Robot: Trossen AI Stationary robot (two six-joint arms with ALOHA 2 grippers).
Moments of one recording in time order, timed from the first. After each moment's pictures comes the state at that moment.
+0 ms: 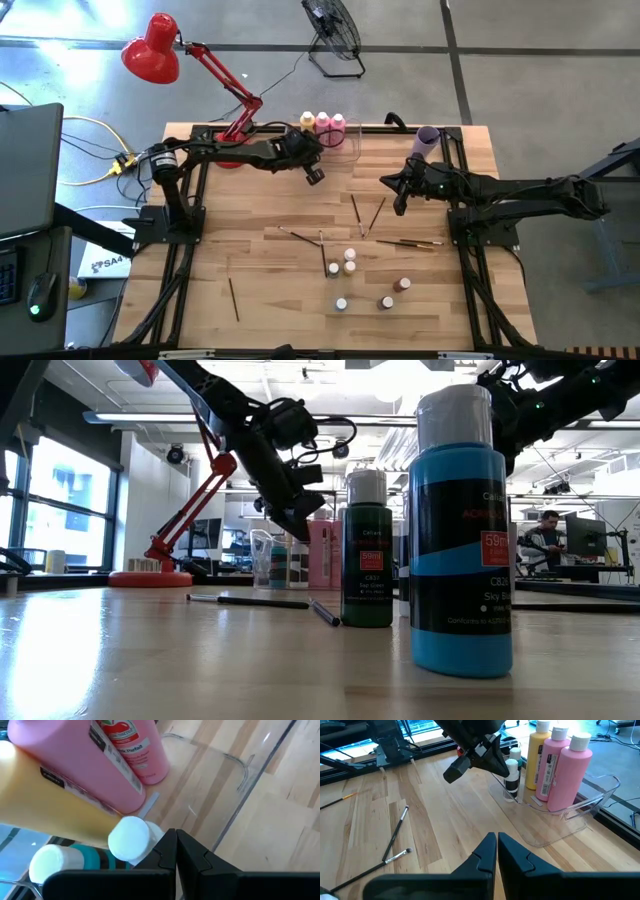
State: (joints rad) left arm 0.38 1.79 1.20 -0.19 -0.32 0.02; right arm -0.17 0.83 0.45 -0.01 0.21 0.20
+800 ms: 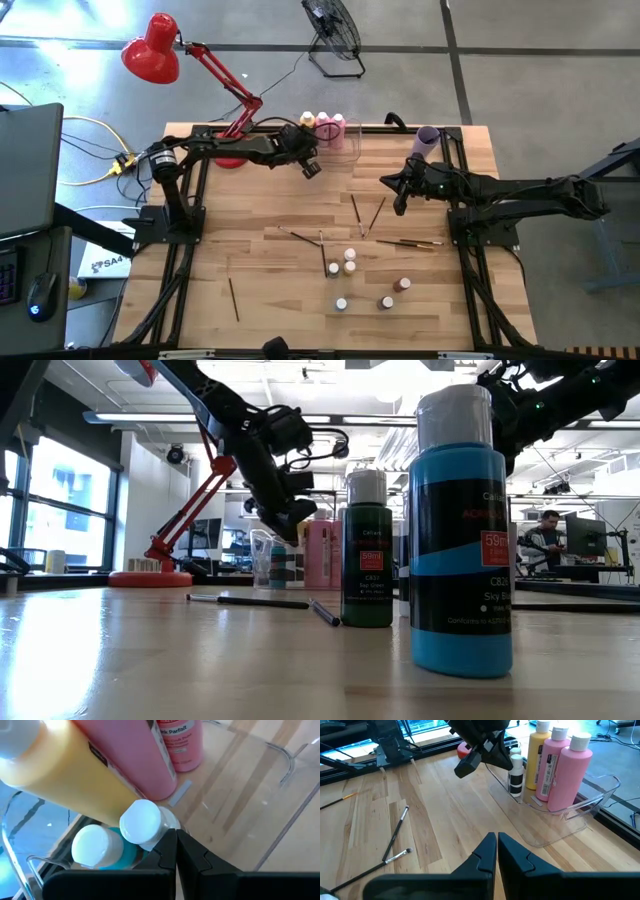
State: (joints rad) left arm 0.43 1.79 1.20 -0.23 -0.37 -0.01; right arm -0.17 0.83 0.45 -0.01 0.21 0.20
